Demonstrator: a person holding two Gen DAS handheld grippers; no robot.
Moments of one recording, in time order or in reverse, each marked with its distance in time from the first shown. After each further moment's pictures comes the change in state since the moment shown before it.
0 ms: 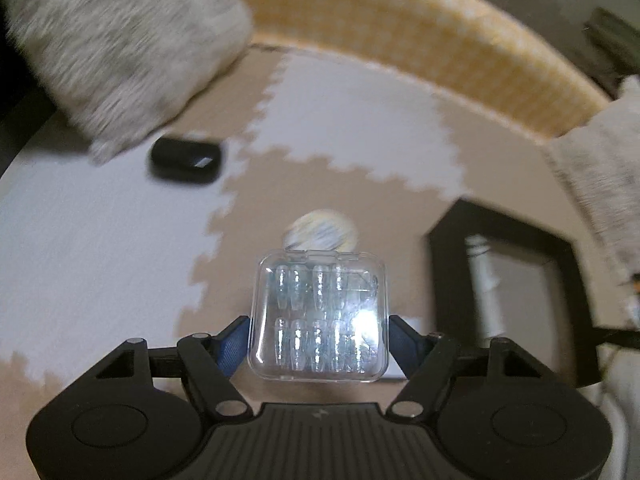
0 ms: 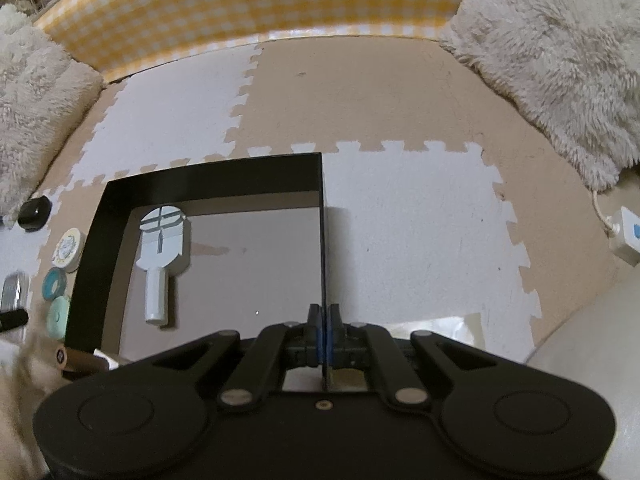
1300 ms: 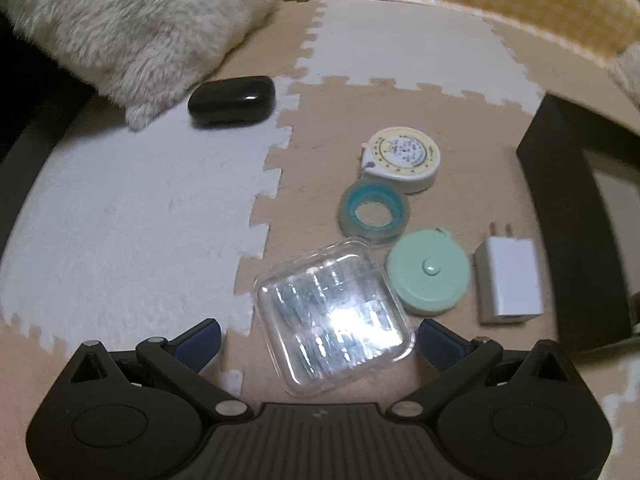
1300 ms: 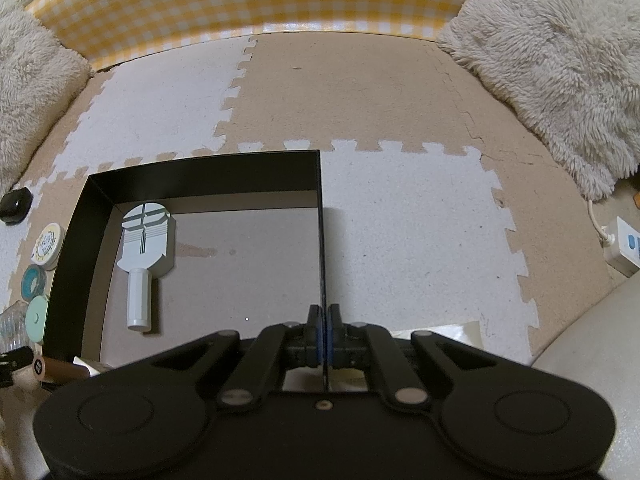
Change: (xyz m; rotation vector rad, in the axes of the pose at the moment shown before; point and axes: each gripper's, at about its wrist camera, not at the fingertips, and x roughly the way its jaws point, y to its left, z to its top) left arm 0.053 0.013 -0.040 0.140 0.110 0.314; right arm 0.015 0.011 0.007 -0.030 0.007 -0.067
